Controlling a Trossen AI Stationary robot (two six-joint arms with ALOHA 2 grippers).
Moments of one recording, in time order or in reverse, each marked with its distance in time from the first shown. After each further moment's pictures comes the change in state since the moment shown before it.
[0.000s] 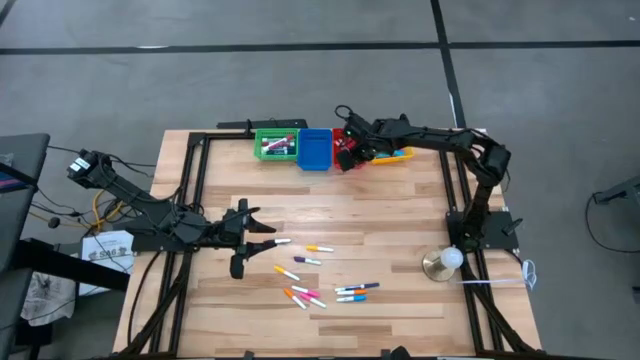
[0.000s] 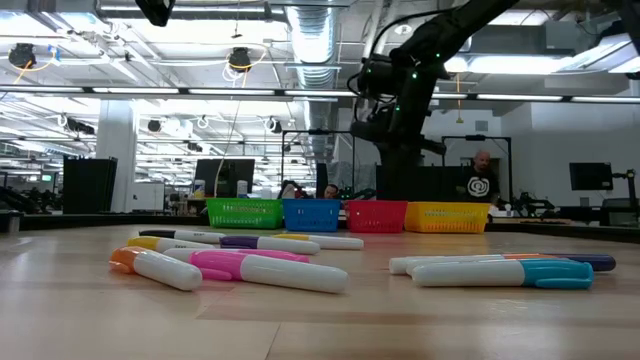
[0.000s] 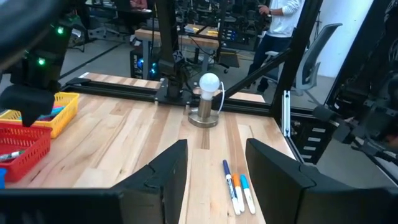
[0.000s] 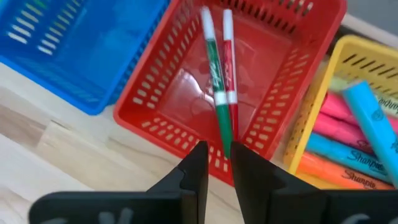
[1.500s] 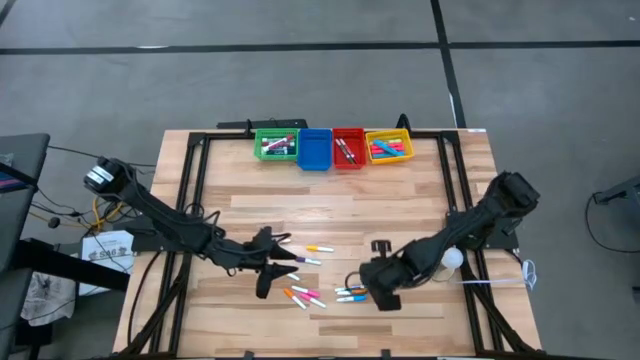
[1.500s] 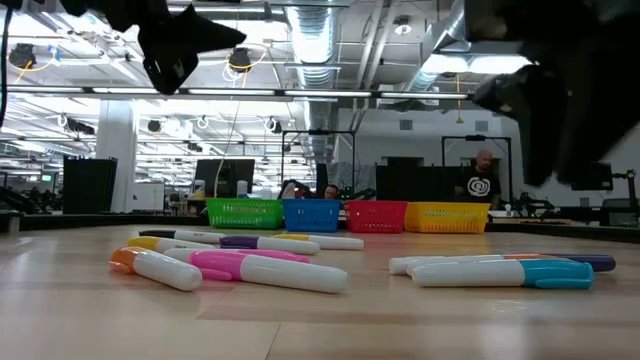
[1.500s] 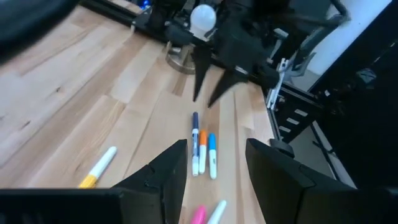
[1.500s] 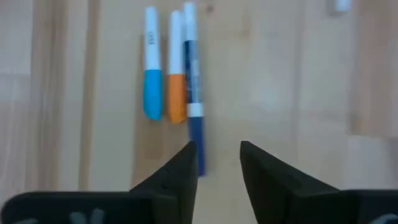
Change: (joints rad) left arm -0.009 0.397 0.001 0.225 0.075 -0.372; right arm 1.060 -0.127 -0.271 0.059 0.007 -0.075
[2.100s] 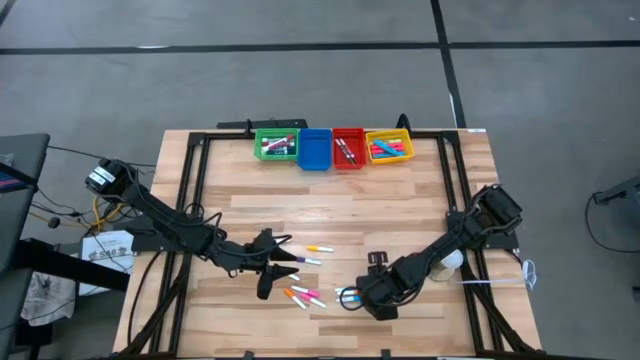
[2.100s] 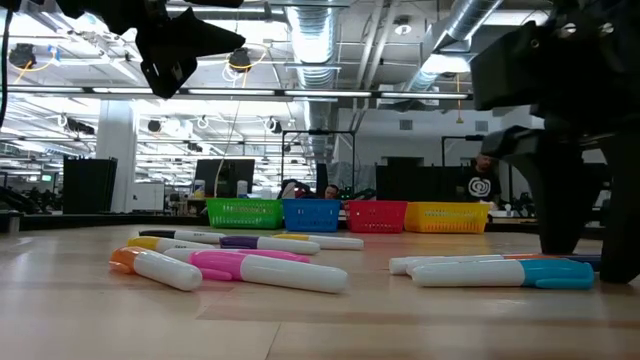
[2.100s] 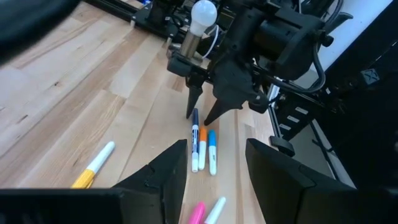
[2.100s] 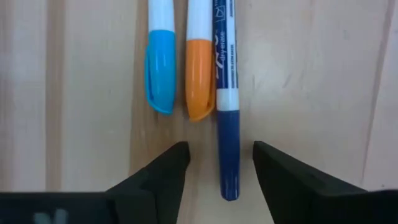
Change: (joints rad) left arm -0.006 0.015 0.000 0.001 -0.001 -0.018; right arm 0.034 0.206 0.006 0.066 -0.011 0.016
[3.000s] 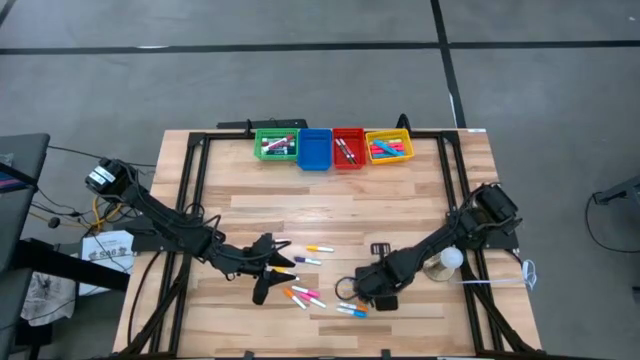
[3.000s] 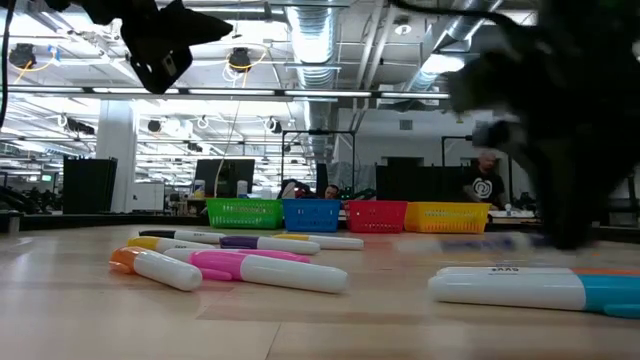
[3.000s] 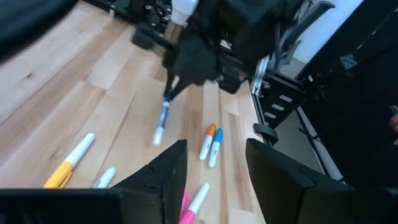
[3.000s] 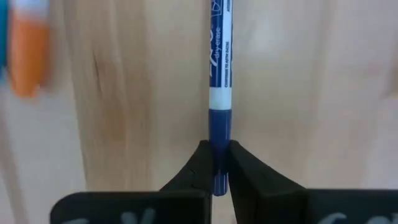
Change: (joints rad) left arm -0.032 -0.001 0.000 -0.002 0.040 0.003; right arm -0.070 -0.024 0.083 -0.220 -0.042 0.005
